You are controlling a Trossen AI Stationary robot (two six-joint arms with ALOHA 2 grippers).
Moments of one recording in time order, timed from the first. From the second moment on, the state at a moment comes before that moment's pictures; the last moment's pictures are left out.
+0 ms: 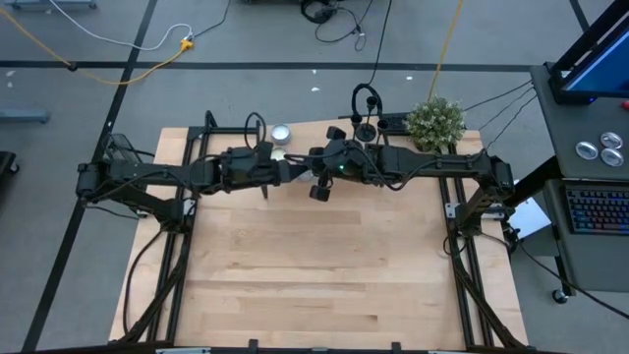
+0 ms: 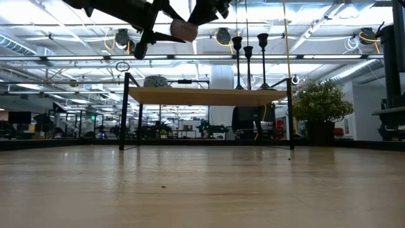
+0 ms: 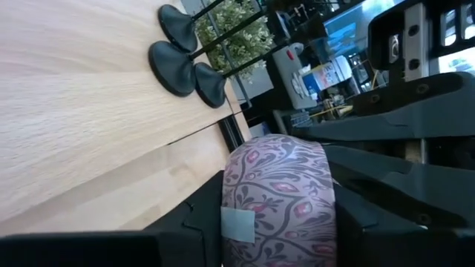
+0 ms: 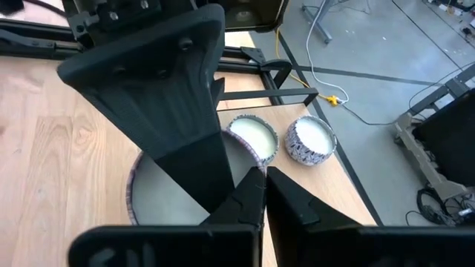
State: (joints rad) left arm 0.14 1.25 0.86 0.17 -0.15 -1.11; right arm -0.06 1.72 1.67 -0.51 0.36 -0.14
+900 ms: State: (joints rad) left arm 0.17 1.24 0.86 0.19 -0.25 -1.07; right arm -0.06 1.68 1.67 -0.56 0.53 -0.22
